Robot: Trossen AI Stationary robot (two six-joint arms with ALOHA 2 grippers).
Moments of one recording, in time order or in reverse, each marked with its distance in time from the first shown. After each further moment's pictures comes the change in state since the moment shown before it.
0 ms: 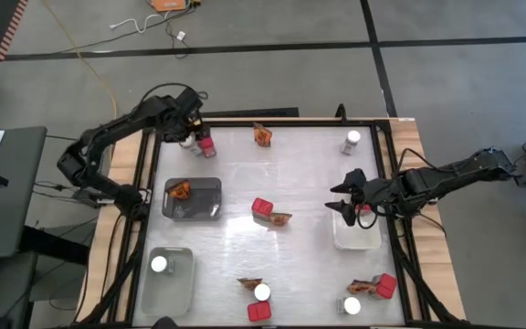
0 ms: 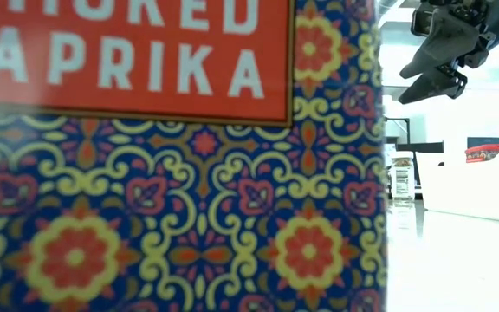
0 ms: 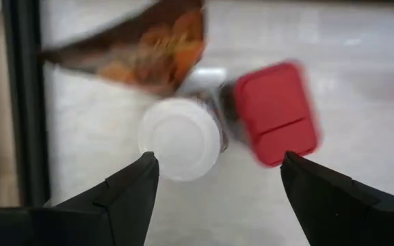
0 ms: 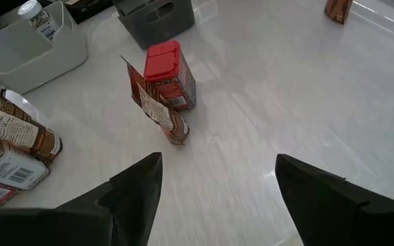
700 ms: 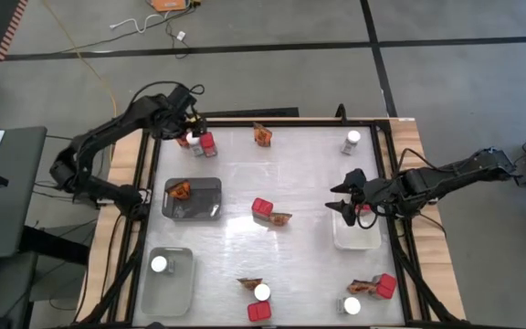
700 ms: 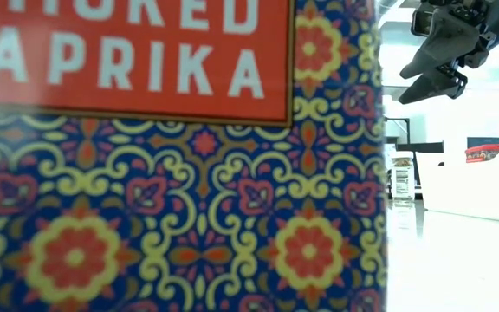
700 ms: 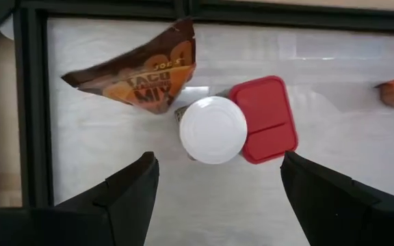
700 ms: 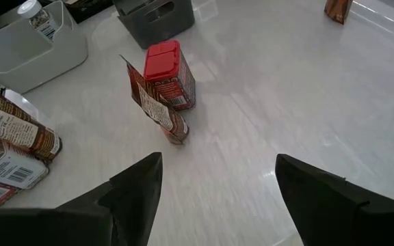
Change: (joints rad) left arm 0.006 -0.062 0.002 -0.008 -0.007 0.024; right arm 0.000 0.000 0.000 0.000 0.000 0.000
